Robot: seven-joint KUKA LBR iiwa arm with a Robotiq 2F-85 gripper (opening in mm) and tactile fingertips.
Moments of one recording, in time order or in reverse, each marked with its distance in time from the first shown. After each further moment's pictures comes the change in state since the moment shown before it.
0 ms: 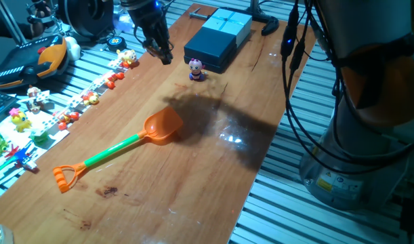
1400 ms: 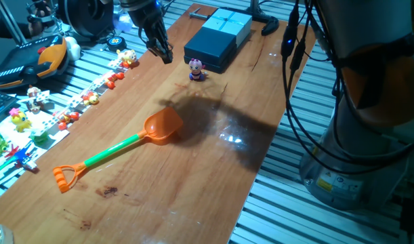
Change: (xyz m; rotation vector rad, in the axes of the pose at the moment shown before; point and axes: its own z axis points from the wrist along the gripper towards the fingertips) arm 0.000 -0.001 0.000 -0.012 -0.002 -0.058
